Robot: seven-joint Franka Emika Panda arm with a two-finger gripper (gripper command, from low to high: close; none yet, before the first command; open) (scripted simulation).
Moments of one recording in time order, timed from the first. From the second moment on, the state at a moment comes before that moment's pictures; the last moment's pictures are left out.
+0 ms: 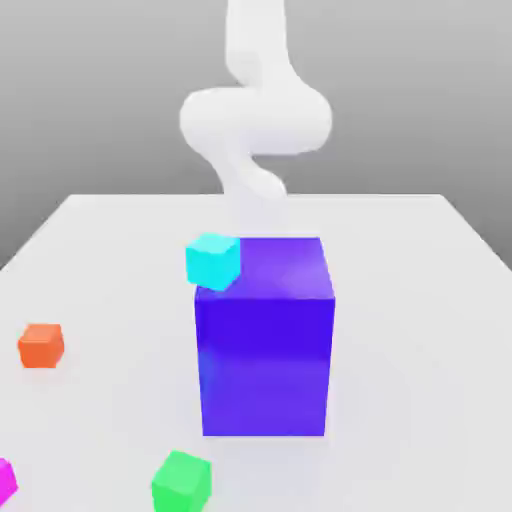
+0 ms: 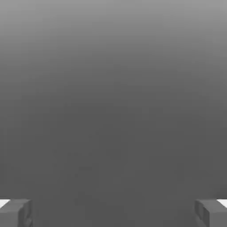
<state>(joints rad) -0.01 -0.72 -0.02 -2.29 -0.05 2.32 0.72</state>
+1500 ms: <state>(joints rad) -0.43 0.60 -0.15 -2.11 0.20 2.70 -1.09</state>
